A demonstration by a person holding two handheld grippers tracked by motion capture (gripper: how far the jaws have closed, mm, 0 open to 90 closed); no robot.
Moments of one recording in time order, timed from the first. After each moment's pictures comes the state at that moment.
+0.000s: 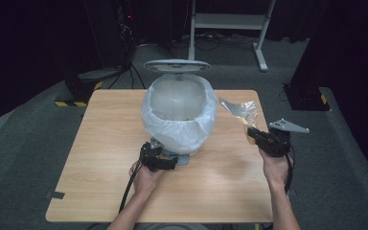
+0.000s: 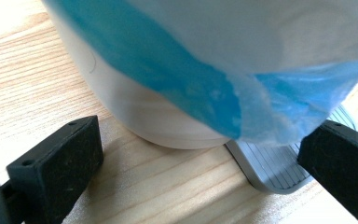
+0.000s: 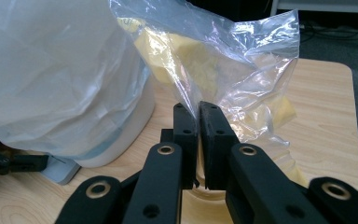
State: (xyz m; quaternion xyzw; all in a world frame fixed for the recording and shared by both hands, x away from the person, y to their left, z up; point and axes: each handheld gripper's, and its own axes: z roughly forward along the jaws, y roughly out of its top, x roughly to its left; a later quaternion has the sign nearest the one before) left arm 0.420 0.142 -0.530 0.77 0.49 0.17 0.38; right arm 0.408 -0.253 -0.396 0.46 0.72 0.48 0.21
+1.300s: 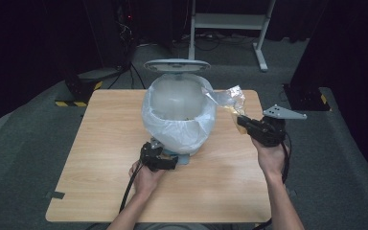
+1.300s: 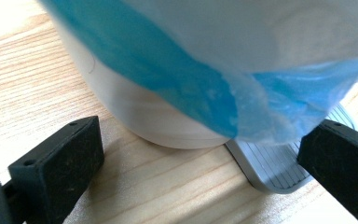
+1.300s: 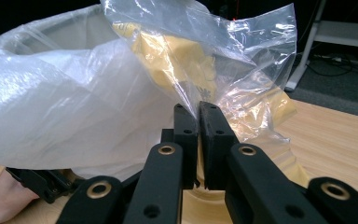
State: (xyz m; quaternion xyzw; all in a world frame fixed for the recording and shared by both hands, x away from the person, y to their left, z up) left arm 0.419 0.140 -0.530 0.77 0.49 0.16 0.38; right arm 0.408 -0.221 -0.343 0.39 0.73 0.52 0.20
